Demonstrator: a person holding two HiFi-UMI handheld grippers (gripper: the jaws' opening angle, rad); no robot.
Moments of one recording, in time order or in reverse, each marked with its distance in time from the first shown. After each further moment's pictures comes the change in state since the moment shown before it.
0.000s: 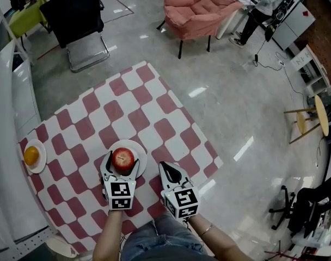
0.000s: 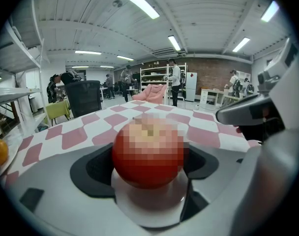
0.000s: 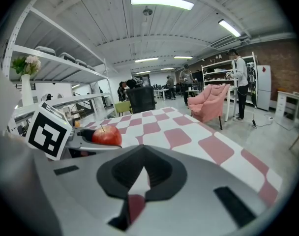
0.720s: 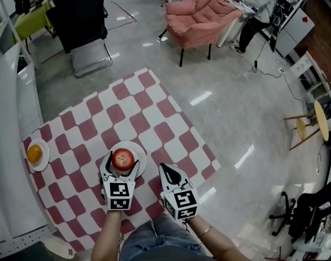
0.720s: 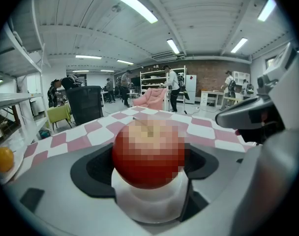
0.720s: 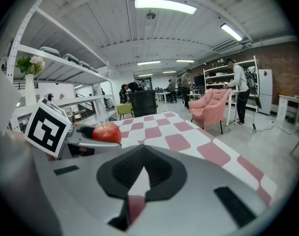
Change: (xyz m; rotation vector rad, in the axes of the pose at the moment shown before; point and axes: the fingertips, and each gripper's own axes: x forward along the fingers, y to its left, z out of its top) left arm -0.018 -0.001 0.018 0.013 -0.040 0.010; right arm -0.014 0.006 0.010 -0.024 -0.033 0.010
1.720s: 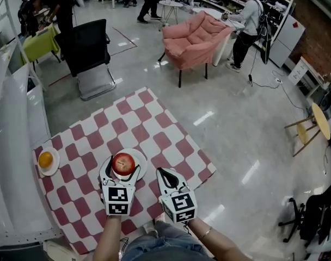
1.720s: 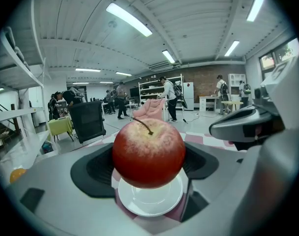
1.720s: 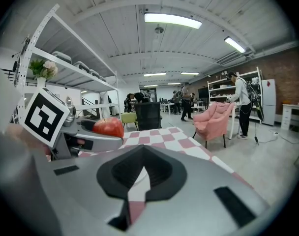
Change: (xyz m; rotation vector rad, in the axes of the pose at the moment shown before) left arm -0.064 -0.011 0.059 0.053 -0.119 0.019; right arm -0.046 0.027 0.038 -0.068 -0.130 0.034
